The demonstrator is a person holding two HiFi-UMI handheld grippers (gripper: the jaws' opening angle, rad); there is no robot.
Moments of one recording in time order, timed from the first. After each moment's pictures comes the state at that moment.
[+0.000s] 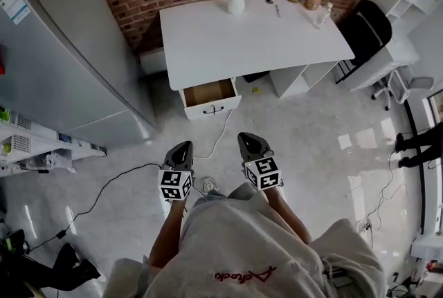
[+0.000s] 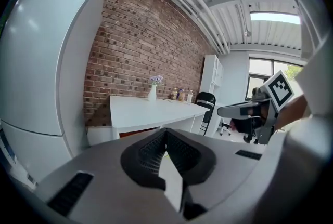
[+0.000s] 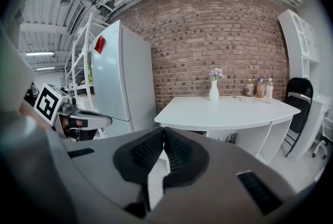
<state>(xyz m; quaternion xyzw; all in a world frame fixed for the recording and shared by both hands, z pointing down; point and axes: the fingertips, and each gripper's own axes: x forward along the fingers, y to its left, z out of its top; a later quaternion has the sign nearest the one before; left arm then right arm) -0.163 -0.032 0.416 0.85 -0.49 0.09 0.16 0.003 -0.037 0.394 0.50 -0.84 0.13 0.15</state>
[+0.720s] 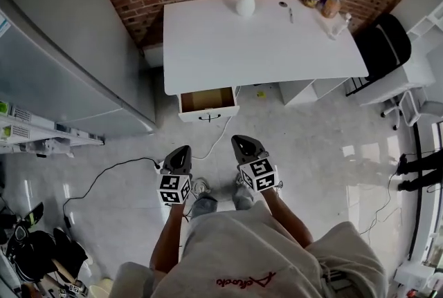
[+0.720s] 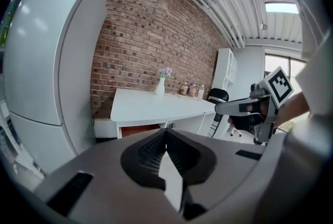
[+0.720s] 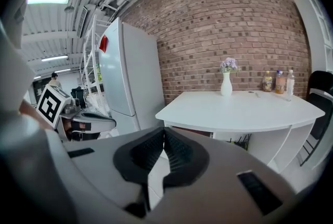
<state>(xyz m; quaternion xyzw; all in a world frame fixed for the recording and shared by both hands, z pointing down) -0.115 -0.073 0.443 0.81 -0.54 0.11 0.19 0.034 -0.104 0.417 0.41 -0.88 0.14 0.17</state>
